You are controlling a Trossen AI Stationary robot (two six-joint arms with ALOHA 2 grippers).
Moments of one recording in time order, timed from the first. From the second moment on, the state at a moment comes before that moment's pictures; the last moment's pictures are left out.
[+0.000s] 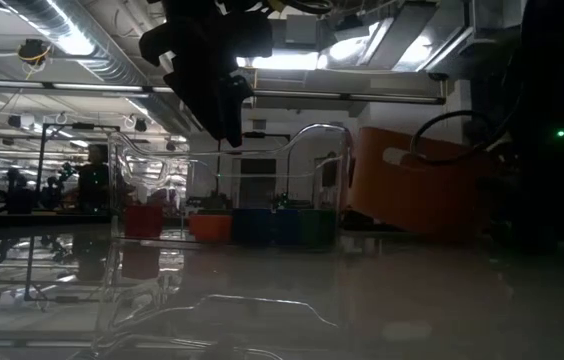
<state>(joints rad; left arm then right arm) 0.00 1.67 1.31 -0.83 -0.03 0.22 0.42 1.59 0.69 -0.94 0.42 1.70</state>
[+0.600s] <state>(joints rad) 0.00 1.67 1.31 -0.83 -0.03 0.22 0.43 1.58 0.73 -0.97 0.32 1.63</state>
